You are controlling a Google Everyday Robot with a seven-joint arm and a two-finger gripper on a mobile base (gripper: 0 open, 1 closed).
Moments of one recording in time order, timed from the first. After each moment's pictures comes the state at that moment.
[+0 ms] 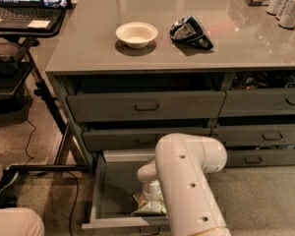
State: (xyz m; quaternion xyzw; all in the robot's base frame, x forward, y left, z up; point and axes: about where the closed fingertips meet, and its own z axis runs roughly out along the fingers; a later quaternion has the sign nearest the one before) arm 0.513 -0.029 0.125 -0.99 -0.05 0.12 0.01
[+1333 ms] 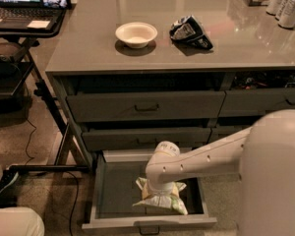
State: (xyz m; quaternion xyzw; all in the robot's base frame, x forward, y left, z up) arm 0.461 -0.045 0.394 -1.00 -0.02 0.00 0.02
